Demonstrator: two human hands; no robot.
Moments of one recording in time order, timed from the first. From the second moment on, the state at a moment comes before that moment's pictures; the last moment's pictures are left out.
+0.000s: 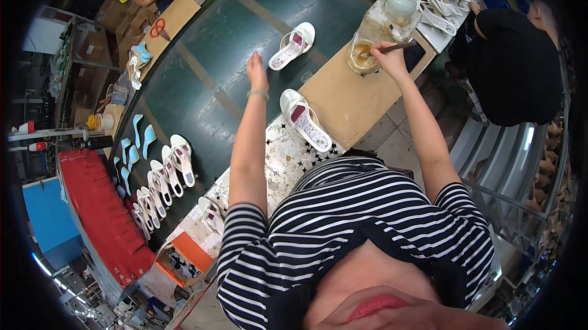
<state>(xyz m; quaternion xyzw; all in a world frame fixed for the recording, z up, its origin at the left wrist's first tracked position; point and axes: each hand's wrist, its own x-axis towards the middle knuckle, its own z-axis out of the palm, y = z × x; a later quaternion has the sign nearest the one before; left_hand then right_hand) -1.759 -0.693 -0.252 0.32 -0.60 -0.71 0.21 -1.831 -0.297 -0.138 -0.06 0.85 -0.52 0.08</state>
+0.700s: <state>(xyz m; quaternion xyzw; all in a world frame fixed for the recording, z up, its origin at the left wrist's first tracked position) -1.514 -0.595 -0.181 0.26 -0.30 -0.92 -0.03 -1.791 -0.235 -0.122 0.08 0.65 -0.75 0.08</state>
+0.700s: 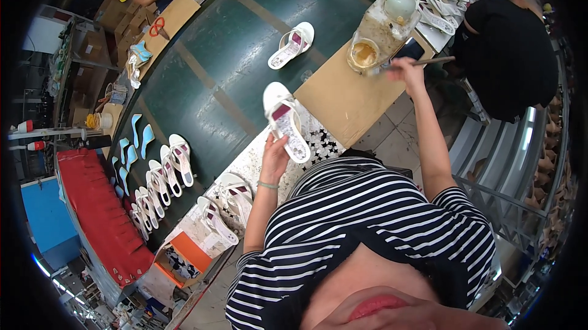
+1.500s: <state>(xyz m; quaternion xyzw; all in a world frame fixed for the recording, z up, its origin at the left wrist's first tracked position) -1.552 -0.627 -0.045 -0.01 -0.31 -0.95 0.06 -1.669 -0.448 0.057 -0.49 0.69 -0.54 0.05</state>
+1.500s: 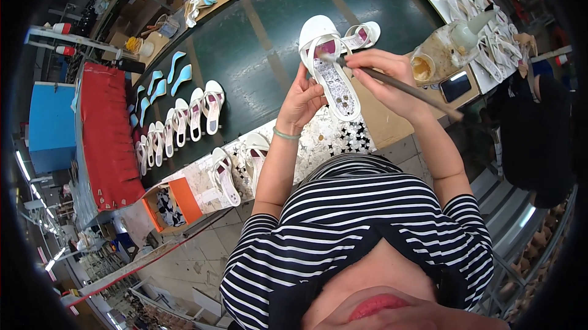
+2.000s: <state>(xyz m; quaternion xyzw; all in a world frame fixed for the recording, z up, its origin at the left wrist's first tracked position) -1.547 -0.631 -0.034 -0.03 -0.31 -0.95 0.08 -1.650 -0.463 0.054 -0.55 0.64 -0.53 -0.04</state>
